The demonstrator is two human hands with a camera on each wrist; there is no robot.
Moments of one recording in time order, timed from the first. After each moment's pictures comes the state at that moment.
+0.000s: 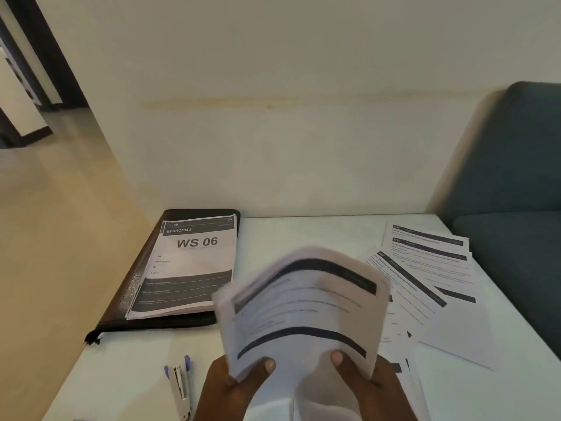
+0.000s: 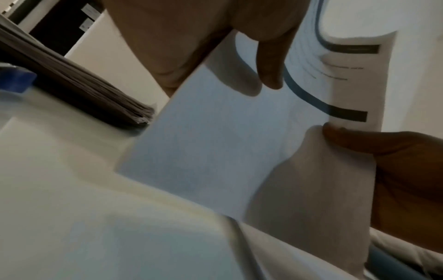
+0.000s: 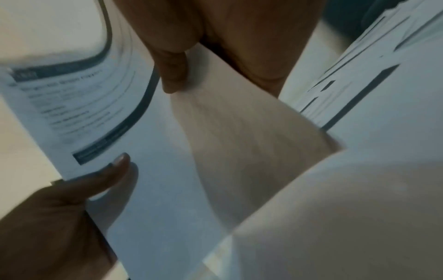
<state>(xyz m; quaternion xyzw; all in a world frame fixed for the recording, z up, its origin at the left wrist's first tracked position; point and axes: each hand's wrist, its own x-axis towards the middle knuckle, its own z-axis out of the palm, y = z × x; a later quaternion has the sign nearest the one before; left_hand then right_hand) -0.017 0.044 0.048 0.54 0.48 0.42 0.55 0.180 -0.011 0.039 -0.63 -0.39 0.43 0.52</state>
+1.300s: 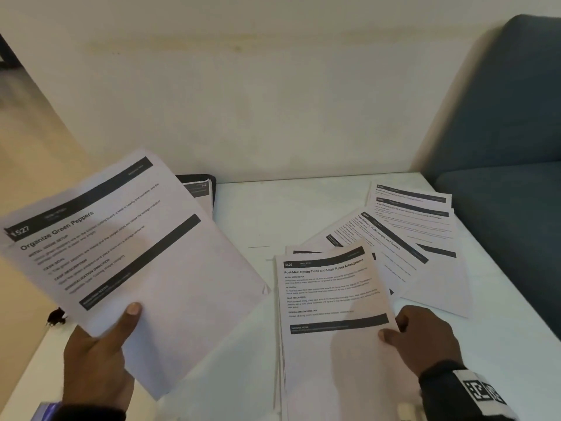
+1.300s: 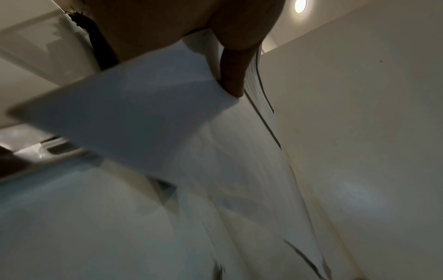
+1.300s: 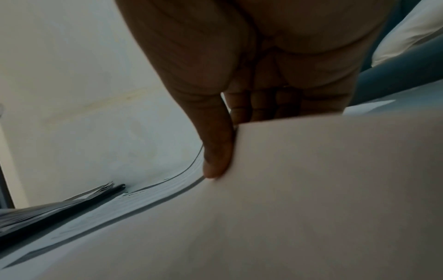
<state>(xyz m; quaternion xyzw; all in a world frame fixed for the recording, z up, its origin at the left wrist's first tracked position) -0.111 0.091 0.026 0.42 0.54 0.57 0.45 0.272 -0.018 0.007 -0.90 -0.37 0.21 0.10</state>
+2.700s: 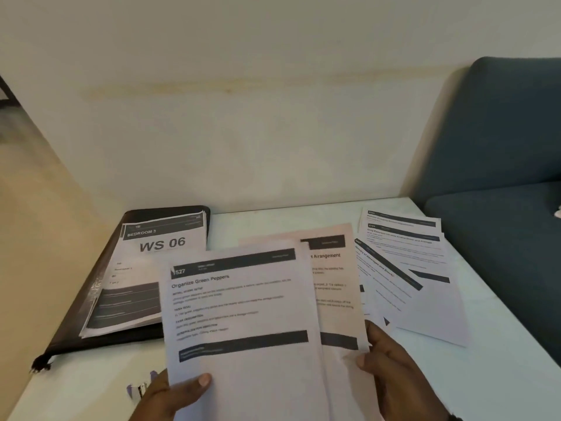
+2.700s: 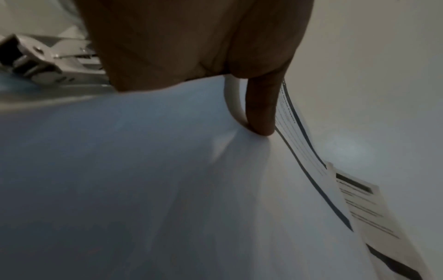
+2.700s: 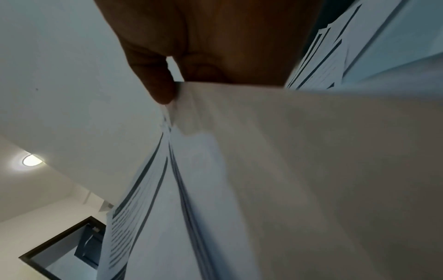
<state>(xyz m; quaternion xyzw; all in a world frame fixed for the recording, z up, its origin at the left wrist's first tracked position) -0.059 0.079 0.018 0.38 0.55 0.34 0.66 0.230 -0.018 0.047 -0.51 -0.23 0.62 0.56</state>
